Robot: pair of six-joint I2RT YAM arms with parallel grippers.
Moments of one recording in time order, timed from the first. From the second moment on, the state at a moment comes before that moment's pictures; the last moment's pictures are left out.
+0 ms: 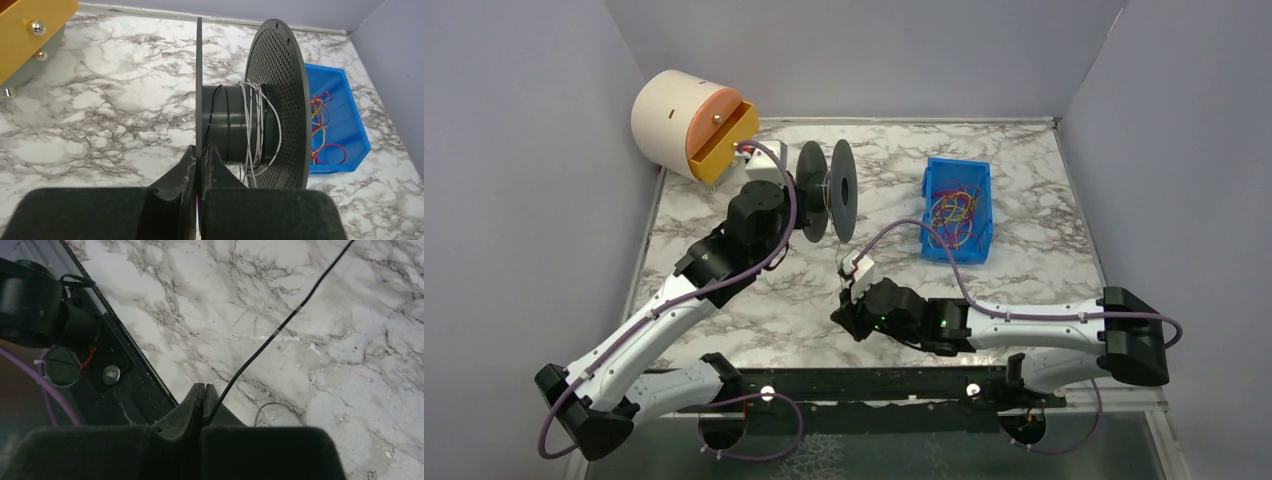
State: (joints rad) left arm -0.75 1.00 1.12 -0.37 -0.48 -0.42; right arm 1.30 1.31 0.75 0.09 0.24 0.41
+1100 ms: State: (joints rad) left arm -0.82 1.07 1.02 -0.57 -0.39 -0.26; right arm 1.23 1.33 1.39 -0.51 0.40 -0.03
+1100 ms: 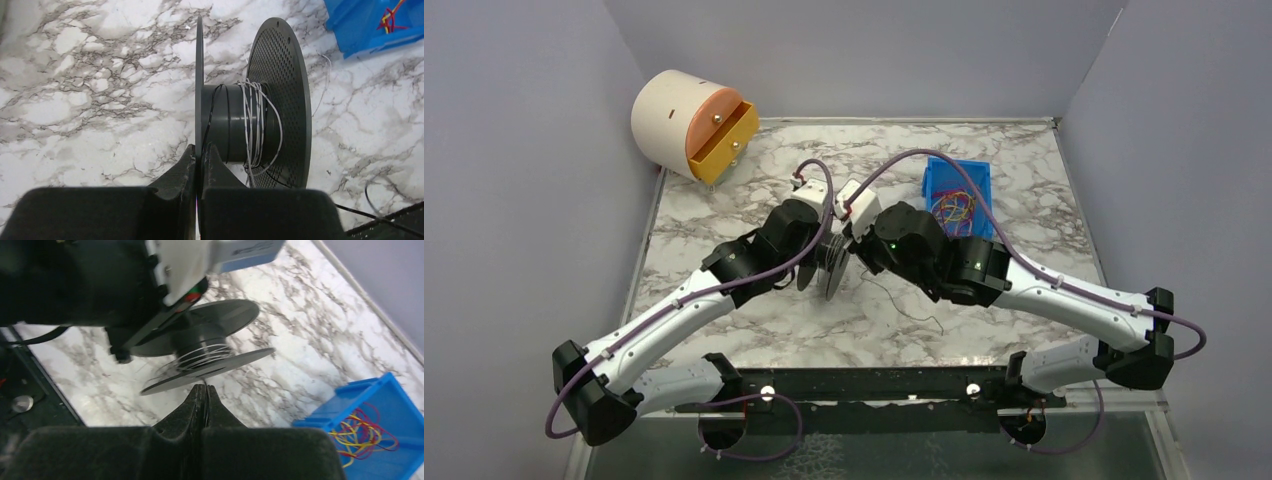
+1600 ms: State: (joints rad) left arm -0.86 0.97 1.04 -0.70 -0.12 -0.11; right arm 0.92 1.33 1.24 -0.37 0.41 -0.13
